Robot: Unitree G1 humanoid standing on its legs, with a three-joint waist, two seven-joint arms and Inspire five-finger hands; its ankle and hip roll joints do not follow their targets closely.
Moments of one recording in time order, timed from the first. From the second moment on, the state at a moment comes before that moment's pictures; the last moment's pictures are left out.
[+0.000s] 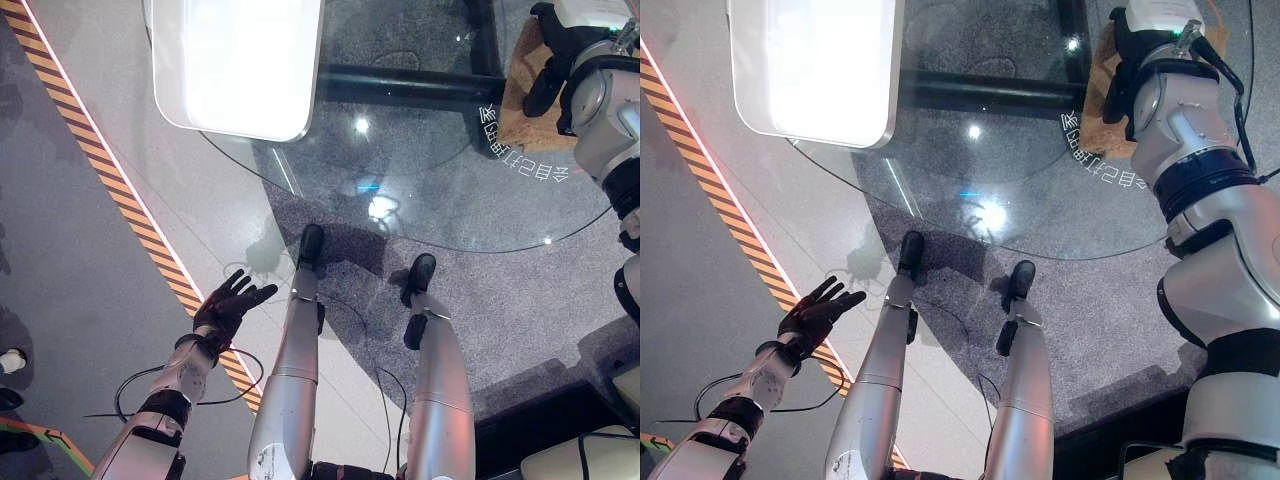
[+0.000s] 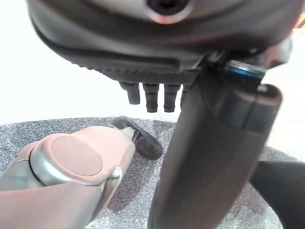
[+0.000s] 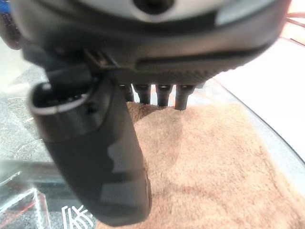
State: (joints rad) left arm -0.38 0.45 -0.24 0.92 -1.04 -0.07 -0.16; right arm -1.56 -0.83 1.00 1.00 -0.28 0.27 0.01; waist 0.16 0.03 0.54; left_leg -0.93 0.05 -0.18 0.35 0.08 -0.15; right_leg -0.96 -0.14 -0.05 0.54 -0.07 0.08
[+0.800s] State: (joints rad) left arm -0.38 0.45 -0.26 0.91 -1.04 -0.07 -0.17; right arm -1.60 -0.83 1.01 1.00 -0.32 0.25 0.02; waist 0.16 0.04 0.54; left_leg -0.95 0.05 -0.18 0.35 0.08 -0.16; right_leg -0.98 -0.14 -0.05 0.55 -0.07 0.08
